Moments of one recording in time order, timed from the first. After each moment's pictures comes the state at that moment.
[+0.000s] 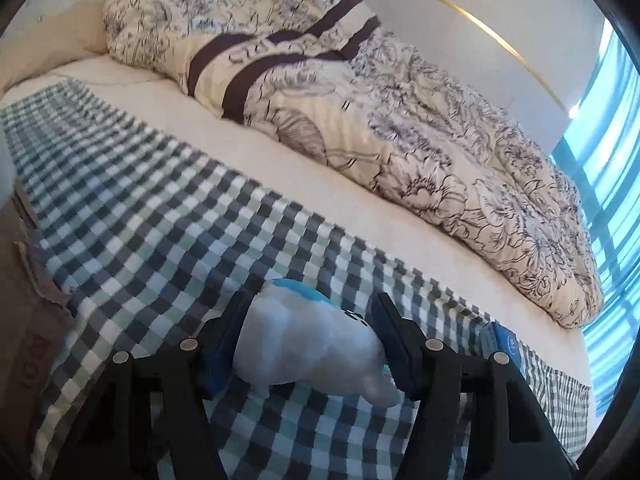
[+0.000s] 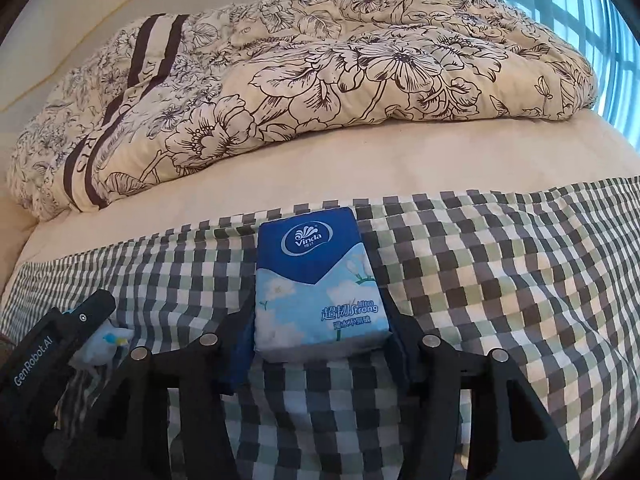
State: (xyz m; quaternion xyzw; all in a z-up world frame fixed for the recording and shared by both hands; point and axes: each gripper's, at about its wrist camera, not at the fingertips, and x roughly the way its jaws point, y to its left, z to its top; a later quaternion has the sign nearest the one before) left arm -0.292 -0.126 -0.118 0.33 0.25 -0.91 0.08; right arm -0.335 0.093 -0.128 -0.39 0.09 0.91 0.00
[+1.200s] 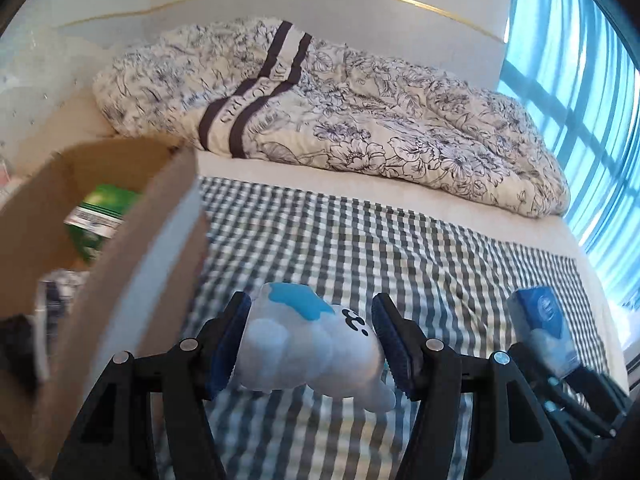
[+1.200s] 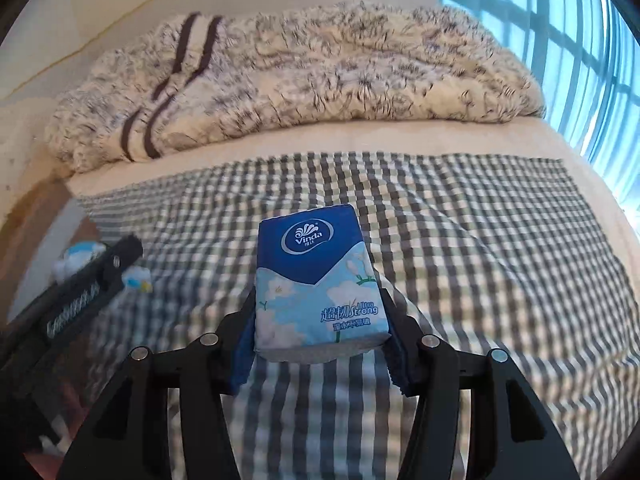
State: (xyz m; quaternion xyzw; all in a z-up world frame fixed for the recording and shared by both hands) left arm -0.107 -0.065 -0.005 0.36 0.09 -0.93 0.06; right arm -0.145 0.114 -0.043 -0.40 0.04 0.91 -0.01
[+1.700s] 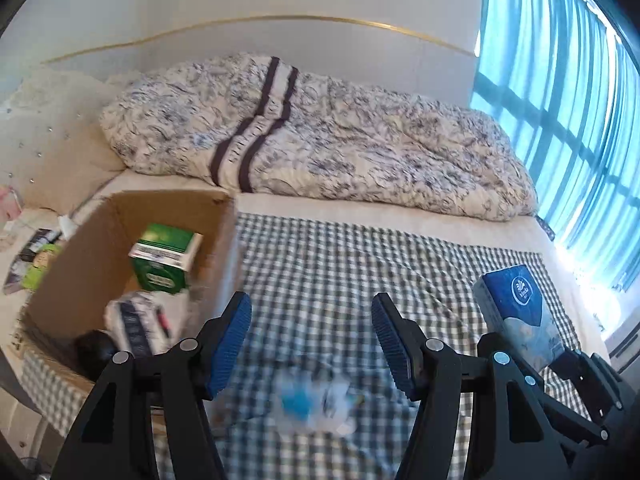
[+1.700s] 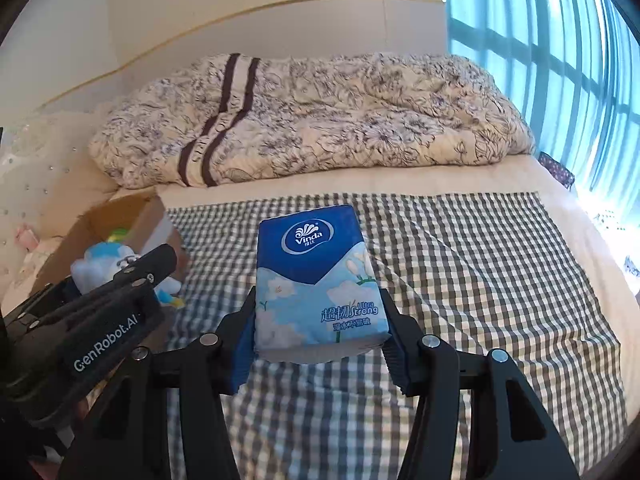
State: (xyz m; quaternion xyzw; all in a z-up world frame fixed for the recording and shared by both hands) left arm -0.026 -0.087 0.075 0.33 0.06 -0.94 0.05; right arm -0.045 0.083 0.044 -0.35 0.04 0.93 -0.05
